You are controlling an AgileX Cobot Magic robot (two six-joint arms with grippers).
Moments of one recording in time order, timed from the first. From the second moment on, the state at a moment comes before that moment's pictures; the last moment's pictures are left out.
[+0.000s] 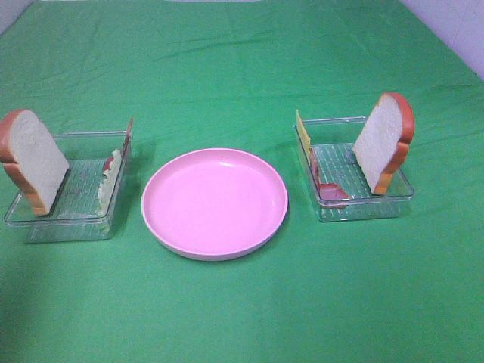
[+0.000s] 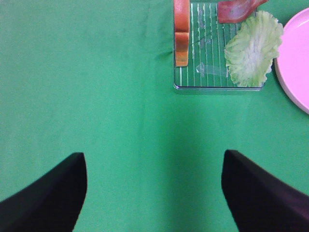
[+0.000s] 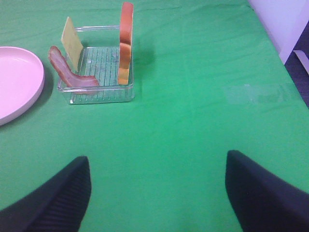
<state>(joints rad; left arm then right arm) 0.03 0.92 -0.91 -0.01 1.06 -0.07 -0.05 -0.01 -0.51 0.09 1.07 -0.10</state>
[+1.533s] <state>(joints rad) -0.01 1.91 -1.37 -0.11 0.83 0.00 -0.05 -0.01 -0.51 0.09 1.07 -0.10</state>
